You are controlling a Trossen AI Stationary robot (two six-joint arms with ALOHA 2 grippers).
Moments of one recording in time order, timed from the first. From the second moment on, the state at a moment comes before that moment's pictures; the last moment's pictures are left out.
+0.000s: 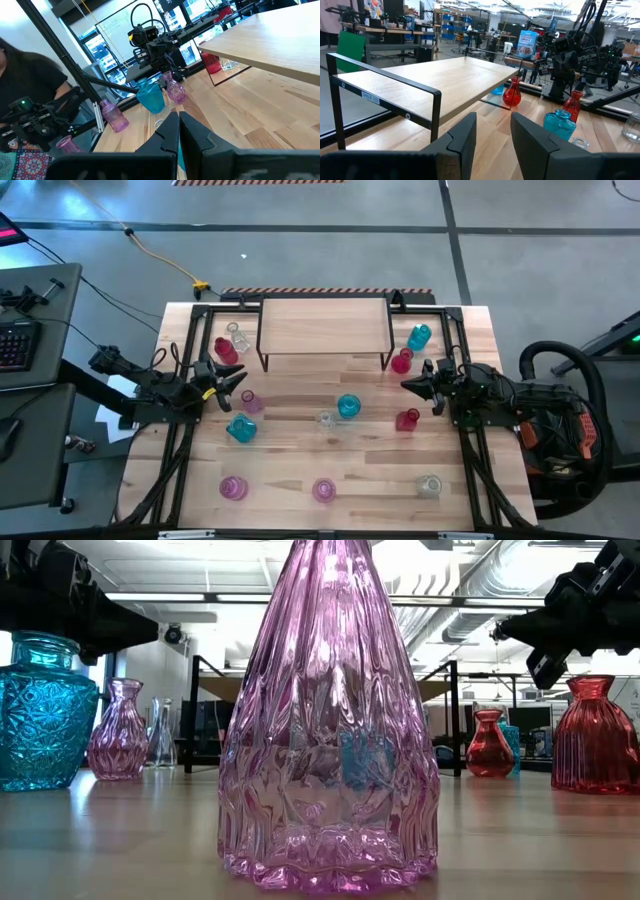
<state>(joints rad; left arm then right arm) -0.44 0.03 0.01 0.05 -0.92 -0.13 -0.08 0.01 0.01 0.02 -0.05 0.49</state>
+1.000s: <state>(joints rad) -0.44 0.03 0.01 0.05 -0.93 -0.12 -0.08 0.01 0.01 0.02 -0.05 0.49</state>
